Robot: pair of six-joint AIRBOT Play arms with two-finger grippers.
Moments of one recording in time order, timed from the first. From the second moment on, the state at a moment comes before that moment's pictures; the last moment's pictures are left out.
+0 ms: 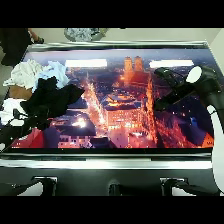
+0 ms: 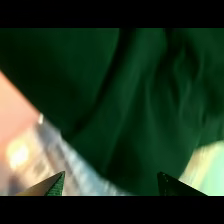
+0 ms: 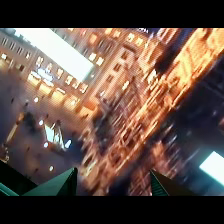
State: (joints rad) left arm 0.24 -1.22 0.62 0.66 -0.38 -1.75; right arm 0.01 -1.42 1.45 -1.32 1.43 0.98
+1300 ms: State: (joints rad) left arm 0.11 -1.23 1.23 0.56 -0.57 -1.26; right arm 0.01 -1.31 1.60 -1.50 1.37 0.95
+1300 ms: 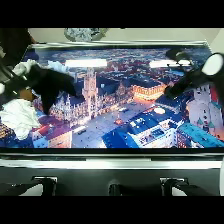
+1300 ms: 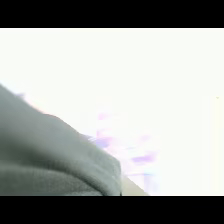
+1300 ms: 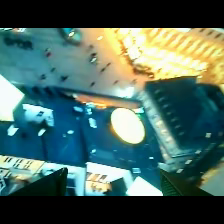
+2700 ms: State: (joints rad) left arm -0.34 -1.32 1.19 0.99 -1.28 -1.44; right arm 0.01 -1.27 1.25 -1.26 1.52 0.92
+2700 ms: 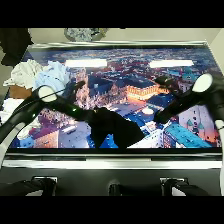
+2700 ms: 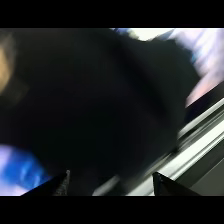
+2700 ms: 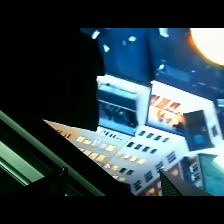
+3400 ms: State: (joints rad) left arm -0.46 -1.32 0.75 0.92 -0.82 -1.45; right arm 0.01 -1.34 0.91 -1.07 1.20 0.92
